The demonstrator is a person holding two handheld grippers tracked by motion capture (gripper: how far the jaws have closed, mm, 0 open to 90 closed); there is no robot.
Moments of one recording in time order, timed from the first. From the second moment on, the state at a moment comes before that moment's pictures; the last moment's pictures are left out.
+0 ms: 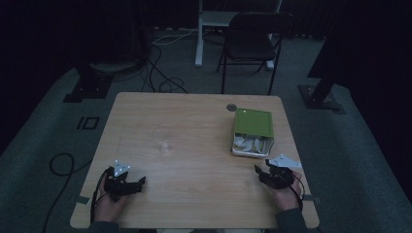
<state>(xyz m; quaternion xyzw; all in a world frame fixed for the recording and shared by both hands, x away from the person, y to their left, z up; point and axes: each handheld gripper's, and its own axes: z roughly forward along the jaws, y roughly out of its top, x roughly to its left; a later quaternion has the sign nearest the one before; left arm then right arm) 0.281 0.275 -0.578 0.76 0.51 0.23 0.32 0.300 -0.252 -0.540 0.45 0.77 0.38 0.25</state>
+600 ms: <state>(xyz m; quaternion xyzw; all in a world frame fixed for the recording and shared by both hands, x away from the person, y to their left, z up) 0.281 0.275 -0.578 0.76 0.51 0.23 0.32 0.322 -0.229 -0.532 0.42 0.78 0.40 0.26</state>
